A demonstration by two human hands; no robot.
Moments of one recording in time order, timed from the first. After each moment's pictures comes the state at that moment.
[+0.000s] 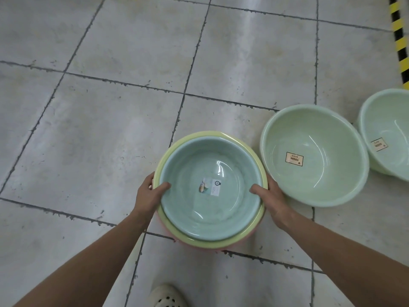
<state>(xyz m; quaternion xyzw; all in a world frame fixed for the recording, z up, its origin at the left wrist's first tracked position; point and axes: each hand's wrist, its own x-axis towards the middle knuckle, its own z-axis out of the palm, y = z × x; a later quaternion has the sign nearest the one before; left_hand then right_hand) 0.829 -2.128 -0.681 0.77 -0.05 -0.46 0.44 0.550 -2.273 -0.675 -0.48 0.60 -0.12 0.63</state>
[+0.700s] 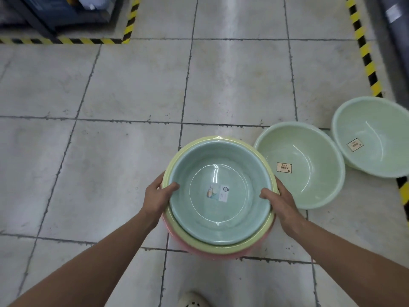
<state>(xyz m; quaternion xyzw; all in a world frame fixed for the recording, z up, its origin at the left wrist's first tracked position) 0.861 -2.195 -0.540 0.74 -0.12 -0.51 0.42 0.557 -2.288 -0.539 -0.40 0.65 -0.18 0.63</state>
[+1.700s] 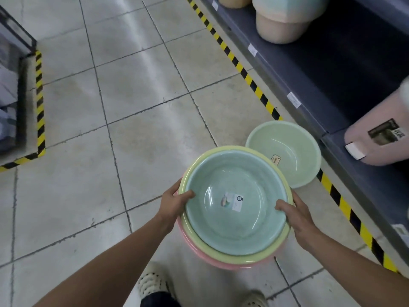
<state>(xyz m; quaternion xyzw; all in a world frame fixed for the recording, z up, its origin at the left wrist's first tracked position) 0.671 -2.508 -0.431 0.67 -0.30 -0.62 0.27 0.365 -2.436 -0.426 -0.19 0.73 -0.35 0.55</state>
